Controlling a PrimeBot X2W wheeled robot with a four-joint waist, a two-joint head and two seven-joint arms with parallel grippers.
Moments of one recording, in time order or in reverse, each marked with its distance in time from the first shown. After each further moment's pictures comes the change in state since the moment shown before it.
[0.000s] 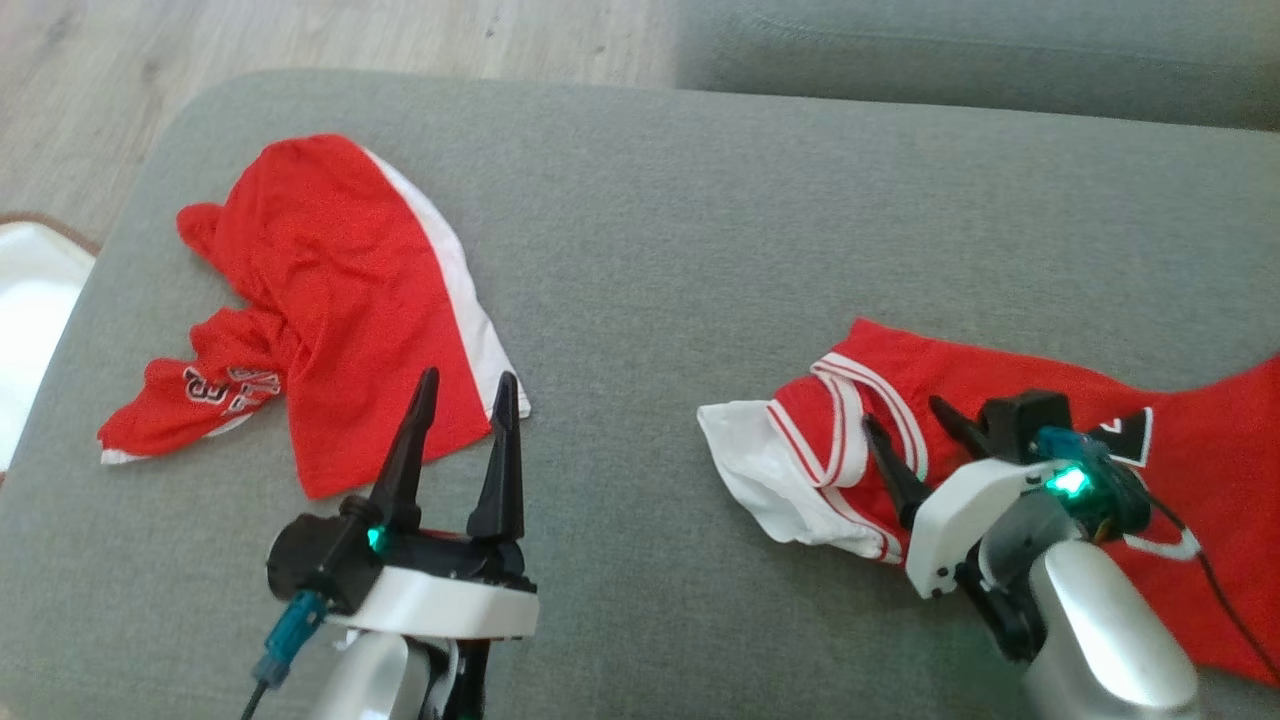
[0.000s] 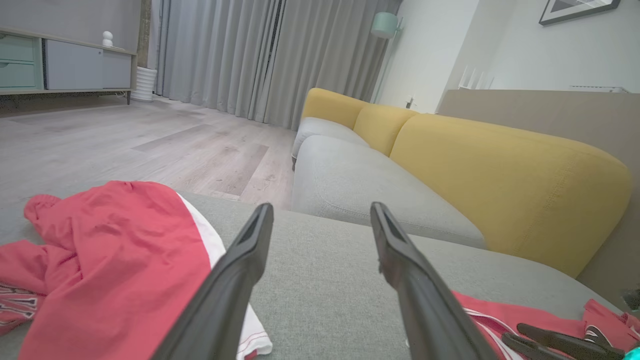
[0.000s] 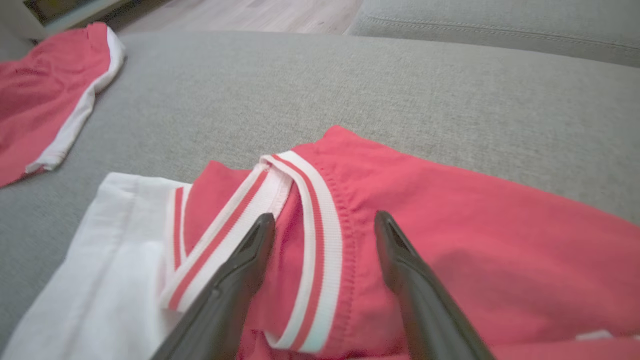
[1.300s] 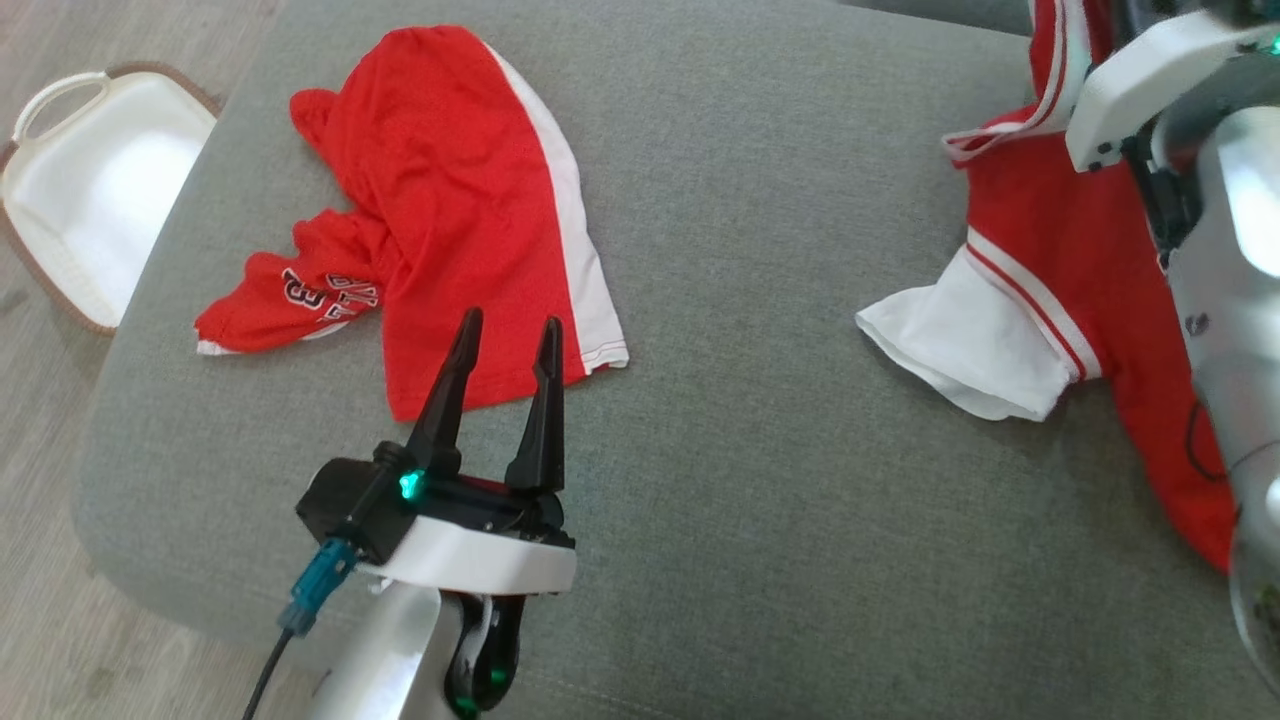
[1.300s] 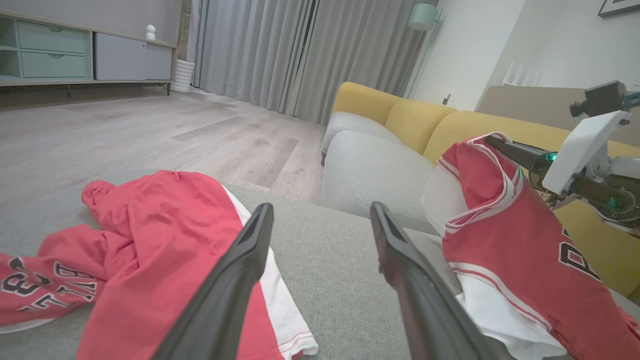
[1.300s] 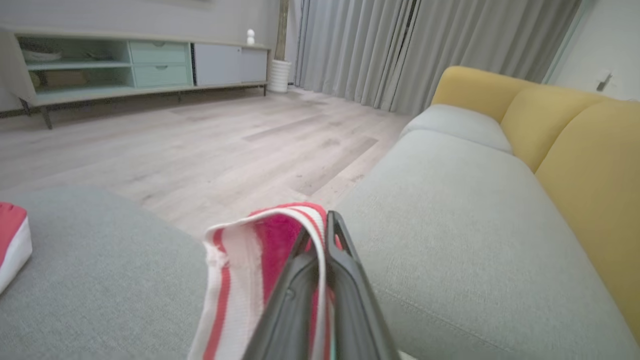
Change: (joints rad) left arm -0.106 -0.001 -0.088 -0.005 -0.060 0.017 0.000; right arm -0.784 -0.125 -0.062 0.501 -0.207 0.000 -0.293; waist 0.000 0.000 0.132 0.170
